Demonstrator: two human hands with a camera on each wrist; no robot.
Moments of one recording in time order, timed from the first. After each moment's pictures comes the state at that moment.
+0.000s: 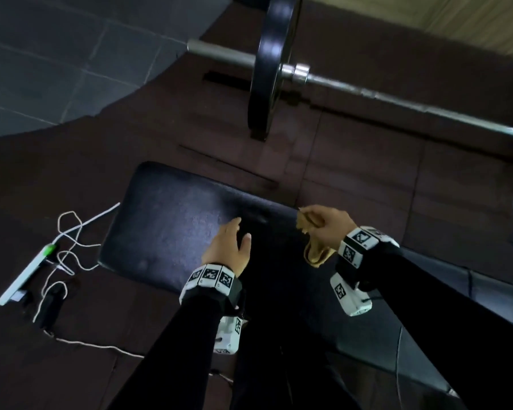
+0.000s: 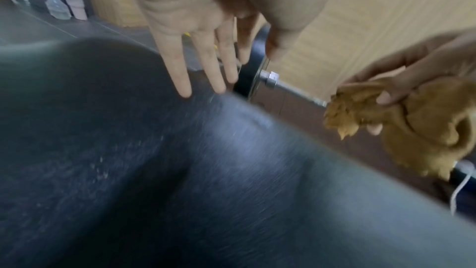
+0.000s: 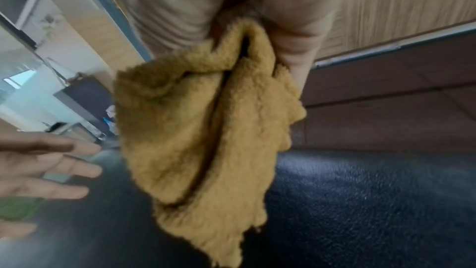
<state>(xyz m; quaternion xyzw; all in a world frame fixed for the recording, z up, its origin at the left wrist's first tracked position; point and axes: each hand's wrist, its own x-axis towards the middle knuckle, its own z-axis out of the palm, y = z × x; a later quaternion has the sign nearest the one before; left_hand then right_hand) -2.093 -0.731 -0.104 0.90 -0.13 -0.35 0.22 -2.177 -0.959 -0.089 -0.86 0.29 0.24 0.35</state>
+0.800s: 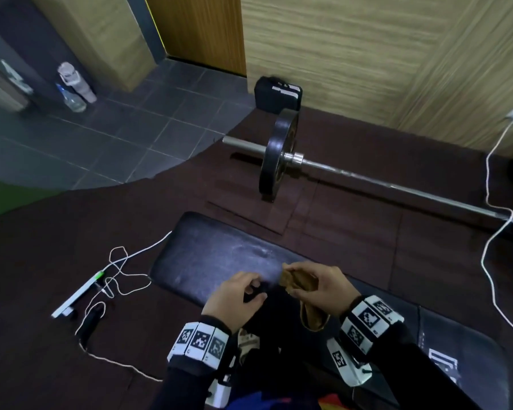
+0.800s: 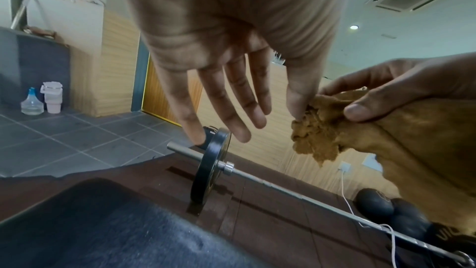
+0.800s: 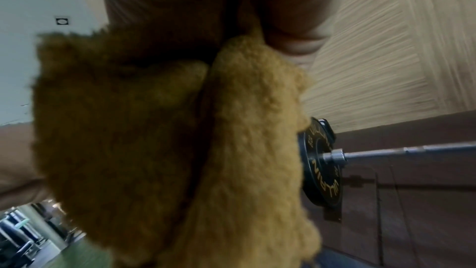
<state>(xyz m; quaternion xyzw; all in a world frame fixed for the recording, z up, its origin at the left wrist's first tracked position) -2.183 -0.702 0.146 0.87 -0.26 -0.27 0.31 -2.269 -0.911 0.160 -0.87 0.12 0.10 0.47</state>
